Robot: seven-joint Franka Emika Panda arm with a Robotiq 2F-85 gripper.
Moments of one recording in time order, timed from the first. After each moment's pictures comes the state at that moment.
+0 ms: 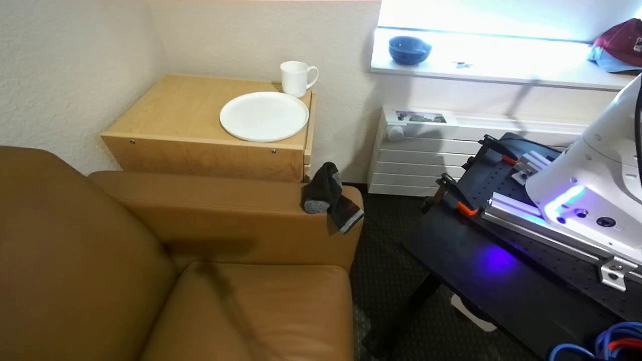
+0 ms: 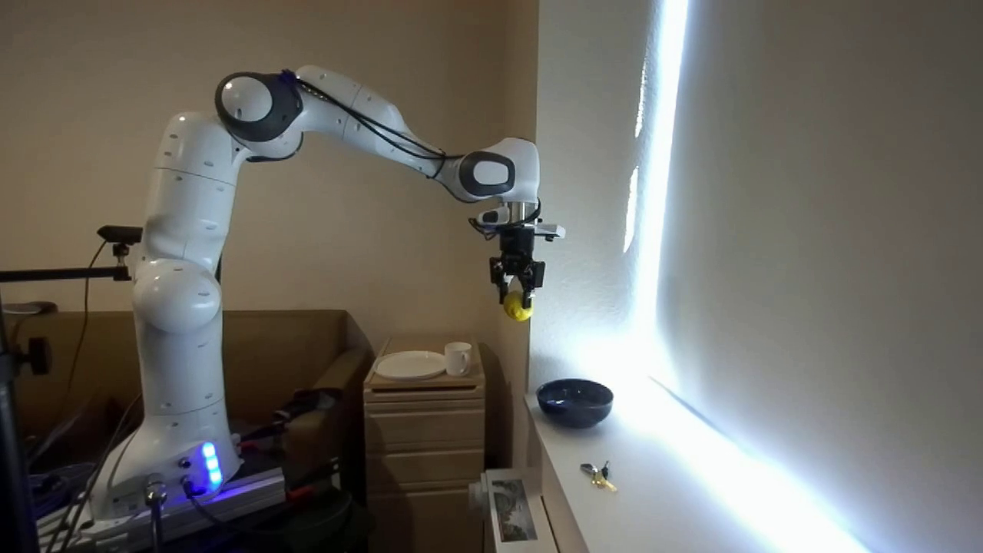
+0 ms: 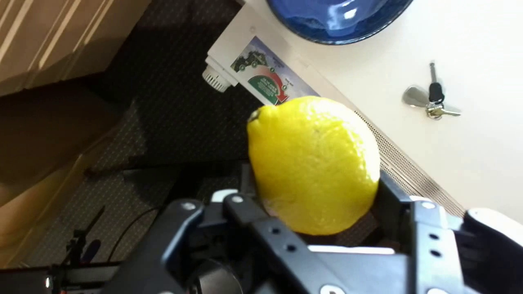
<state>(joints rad) -0.19 0.22 -0.42 -1.77 0.07 1.97 2.60</state>
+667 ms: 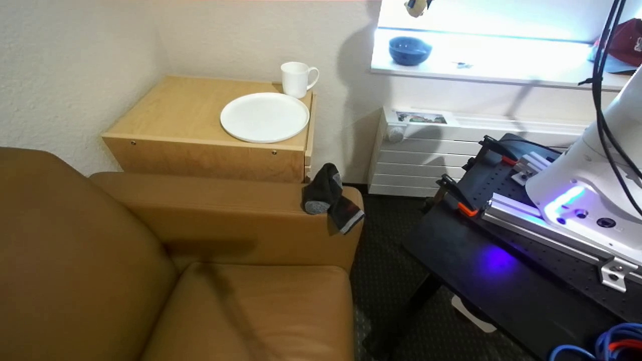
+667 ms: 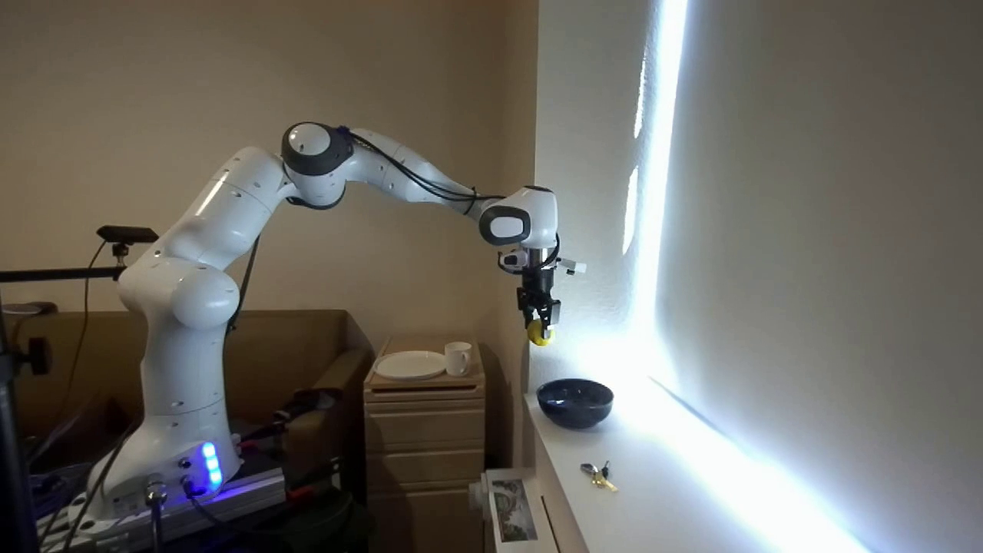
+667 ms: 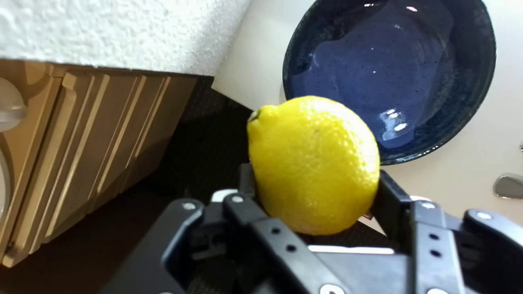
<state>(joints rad) 0.10 0.61 -0.77 -1.60 0.62 2.09 2.61</state>
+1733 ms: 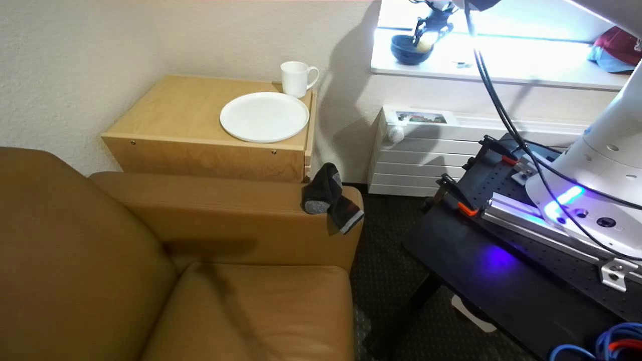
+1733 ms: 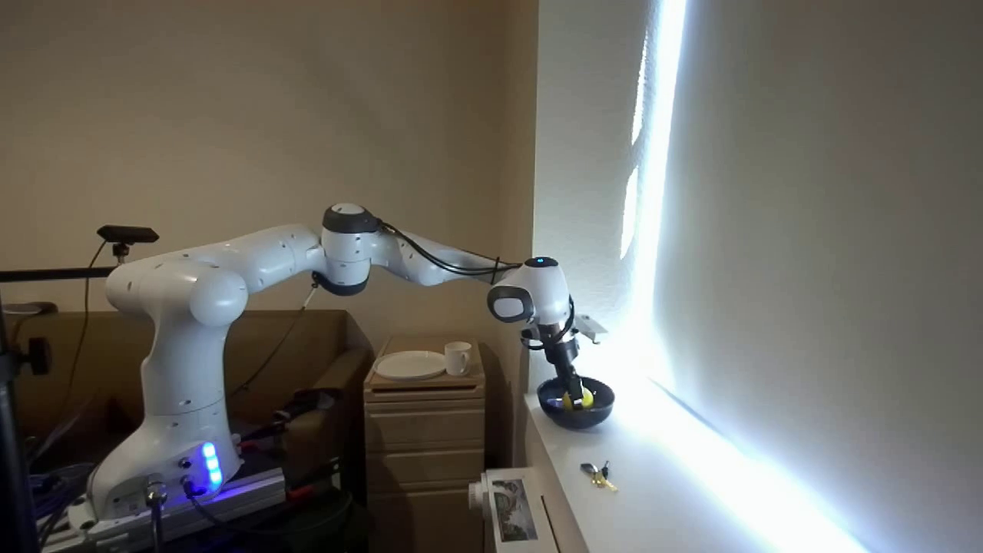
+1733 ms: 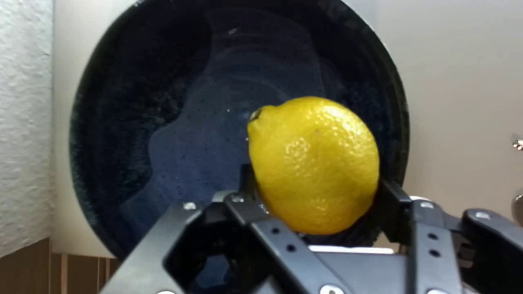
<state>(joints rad) 0.28 1.32 -1.25 -1.57 1.52 2.11 2.60</state>
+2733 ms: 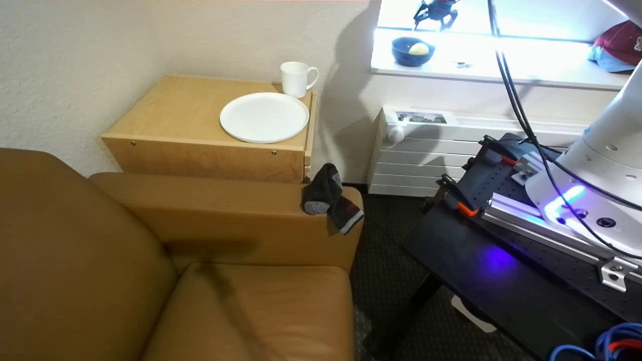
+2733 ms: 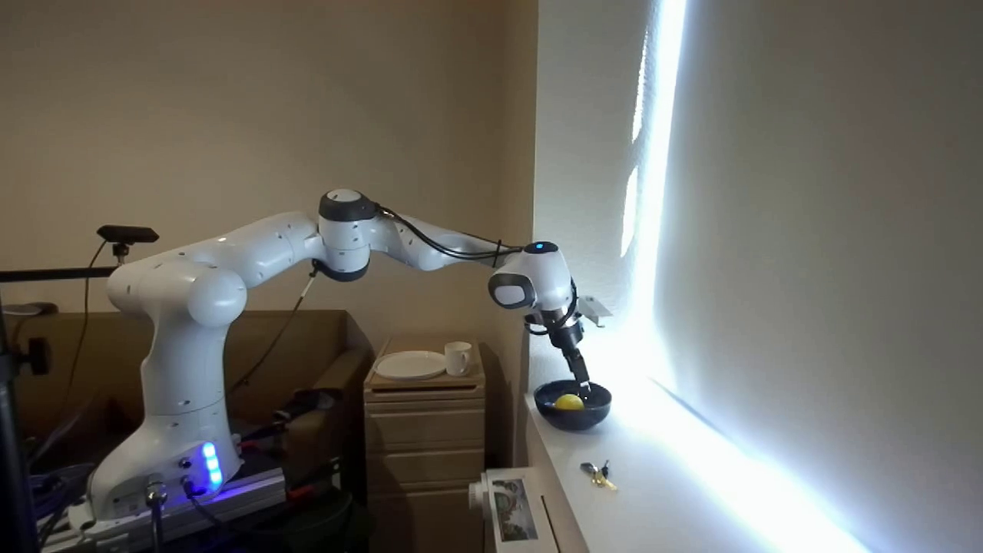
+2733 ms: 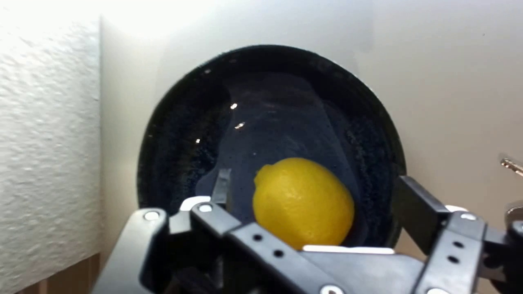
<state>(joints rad) 0.25 1.20 -1.21 -1.58 1.50 2.16 2.61</state>
